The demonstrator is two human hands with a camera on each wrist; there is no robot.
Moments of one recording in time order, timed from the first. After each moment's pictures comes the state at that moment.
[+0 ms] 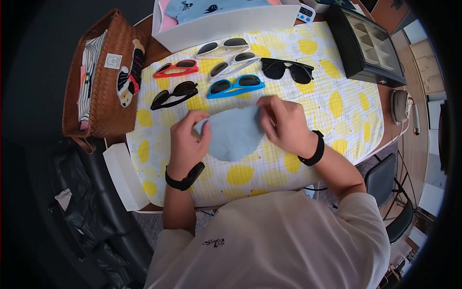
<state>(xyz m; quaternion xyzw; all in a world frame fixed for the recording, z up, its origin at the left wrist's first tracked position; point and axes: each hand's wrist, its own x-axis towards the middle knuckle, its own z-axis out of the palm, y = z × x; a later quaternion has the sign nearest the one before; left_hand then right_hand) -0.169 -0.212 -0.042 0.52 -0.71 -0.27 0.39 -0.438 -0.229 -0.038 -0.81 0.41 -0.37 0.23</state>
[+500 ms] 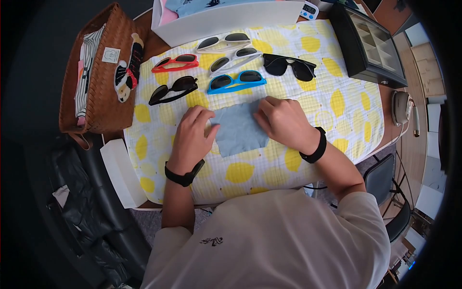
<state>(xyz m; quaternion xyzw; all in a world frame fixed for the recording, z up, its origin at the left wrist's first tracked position) -0.169 -0.215 -0.051 0.52 -0.79 -0.20 0.25 -0.439 -0.237 -0.045 -0.86 0.46 -0.17 0.15</state>
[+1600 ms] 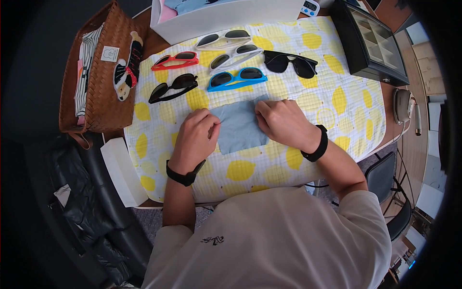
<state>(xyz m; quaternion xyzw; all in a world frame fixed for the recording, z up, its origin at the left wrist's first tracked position) -0.171 -0.212 -0.057 0.49 -0.81 -0.22 0.26 -0.438 -0.236 -0.049 -0.87 0.42 -0.15 0.20</state>
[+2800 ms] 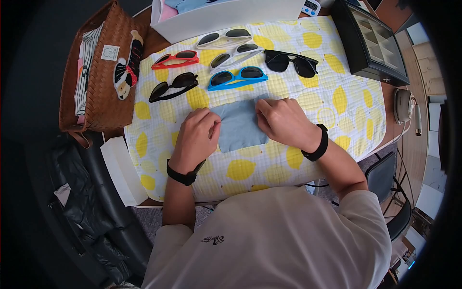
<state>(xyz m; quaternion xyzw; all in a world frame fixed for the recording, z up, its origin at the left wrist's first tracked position) -0.173 -0.212 -0.053 0.49 -0.80 -0.22 0.25 -0.438 -0.236 -0.048 -0.87 0.43 -0.14 0.19</state>
